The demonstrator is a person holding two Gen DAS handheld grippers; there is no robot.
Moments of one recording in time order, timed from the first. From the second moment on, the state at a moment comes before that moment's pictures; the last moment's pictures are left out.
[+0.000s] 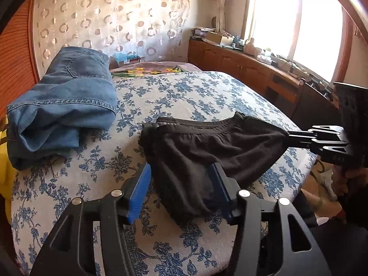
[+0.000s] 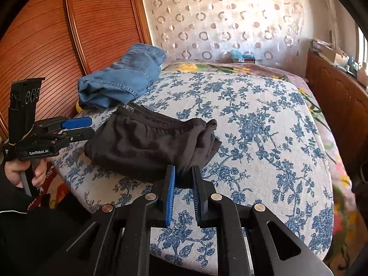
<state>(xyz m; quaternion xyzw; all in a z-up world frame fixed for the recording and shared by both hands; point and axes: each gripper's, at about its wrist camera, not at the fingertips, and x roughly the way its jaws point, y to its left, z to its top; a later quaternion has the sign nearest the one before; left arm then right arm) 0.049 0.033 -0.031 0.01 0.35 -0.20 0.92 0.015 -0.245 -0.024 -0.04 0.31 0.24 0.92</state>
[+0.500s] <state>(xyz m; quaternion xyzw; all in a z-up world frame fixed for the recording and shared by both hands) 0.081 0.030 -0.040 0.01 0.36 -0.21 0.91 0.042 -0.243 -0.025 -0.06 0.31 0.22 0.92</state>
